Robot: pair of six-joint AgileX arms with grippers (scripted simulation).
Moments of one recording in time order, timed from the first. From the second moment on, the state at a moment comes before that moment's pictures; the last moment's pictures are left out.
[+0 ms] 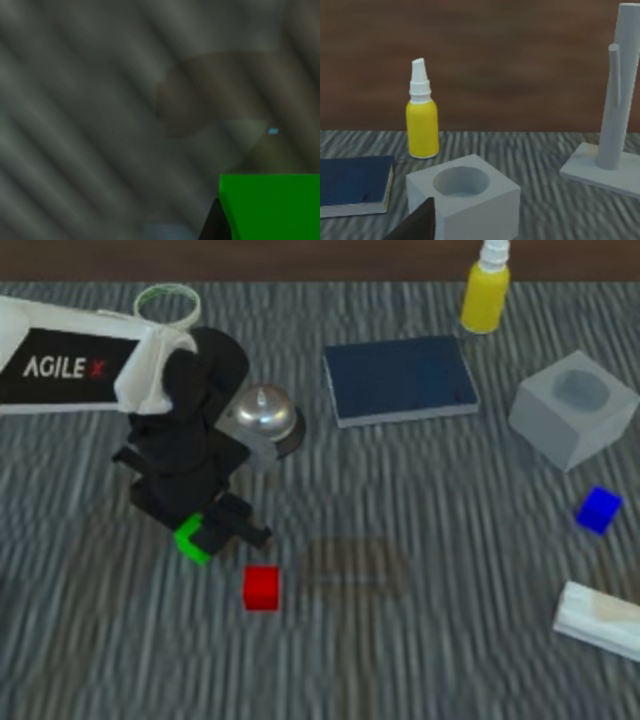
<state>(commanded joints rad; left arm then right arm) -0.42 2.11 1.32 -0.78 0.00 0.23 0.01 0.00 0.00 0.00 0.00 0.00</state>
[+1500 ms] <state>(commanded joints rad) -0.44 2.00 1.50 -1.05 0.01 0.16 0.01 0.00 0.00 0.00 0.00 0.00</state>
